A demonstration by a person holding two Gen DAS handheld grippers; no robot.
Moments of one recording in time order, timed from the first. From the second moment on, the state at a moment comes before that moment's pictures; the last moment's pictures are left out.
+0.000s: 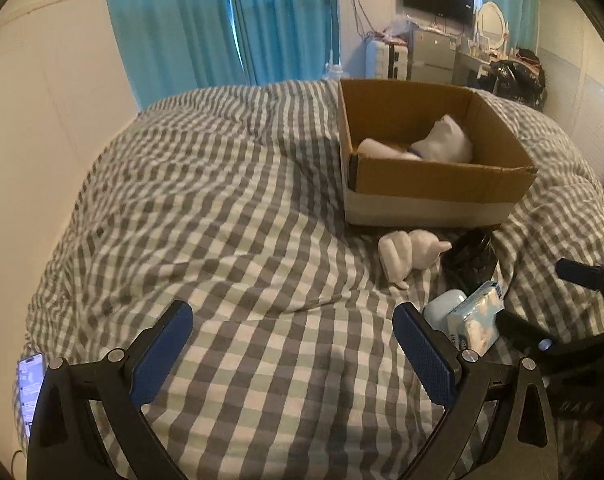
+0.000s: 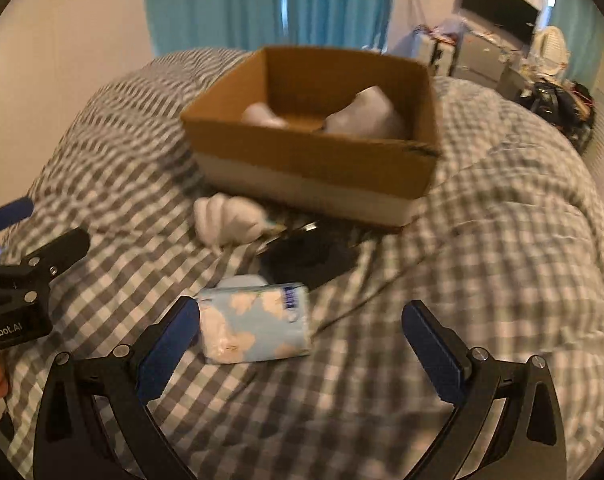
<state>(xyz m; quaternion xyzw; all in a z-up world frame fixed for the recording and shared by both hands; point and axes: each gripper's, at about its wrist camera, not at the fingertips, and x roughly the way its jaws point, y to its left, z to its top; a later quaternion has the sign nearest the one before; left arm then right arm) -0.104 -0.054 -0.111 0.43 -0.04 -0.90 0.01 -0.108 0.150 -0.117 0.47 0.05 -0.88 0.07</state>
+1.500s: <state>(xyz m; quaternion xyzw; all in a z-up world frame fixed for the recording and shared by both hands) -0.176 0.006 -0.141 0.49 -0.04 -0.87 -0.03 -0.145 0.196 -0.088 0.44 0.08 -0.89 0.07</state>
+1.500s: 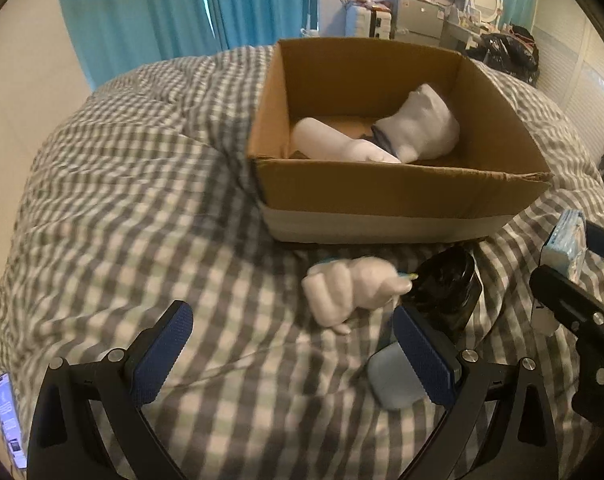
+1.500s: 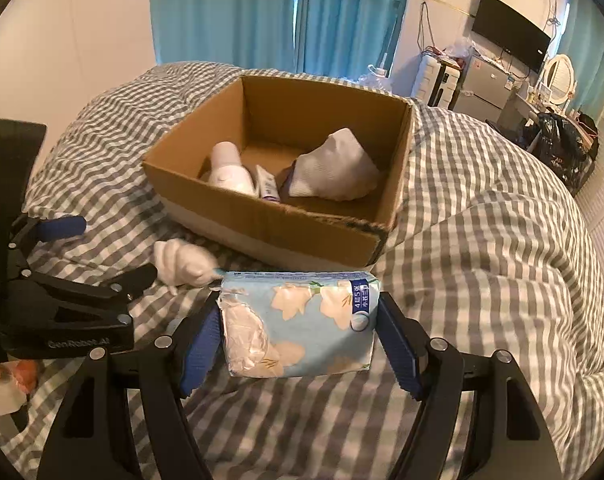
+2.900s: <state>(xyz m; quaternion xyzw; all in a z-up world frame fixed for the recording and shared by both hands) -0.163 0.017 -0.156 0.52 -0.03 -0.85 -0.05 -0.132 0.210 -0.110 0.46 0.02 -0.89 0.05</state>
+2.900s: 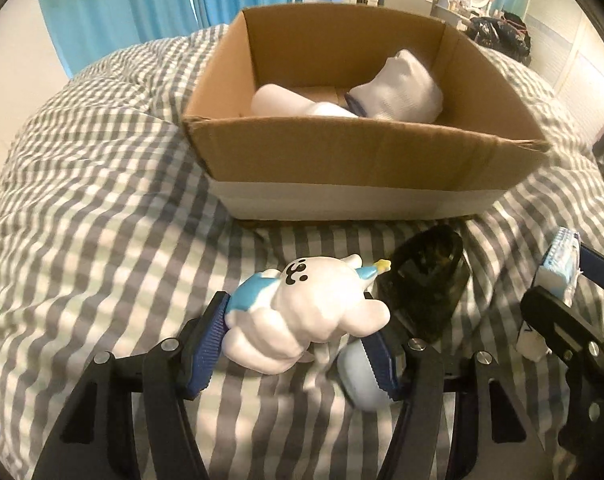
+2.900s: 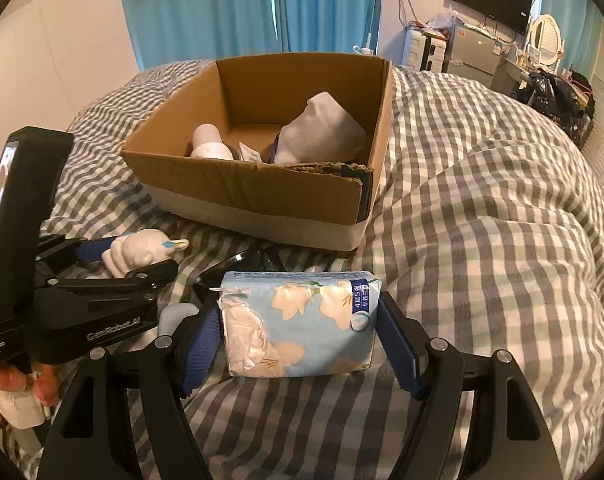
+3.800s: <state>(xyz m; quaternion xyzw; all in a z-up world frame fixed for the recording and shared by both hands) -0.105 0.018 -0.052 0.43 -0.03 -0.90 -0.08 -0.070 0.186 -0.015 0.37 0.08 -0.92 0.04</state>
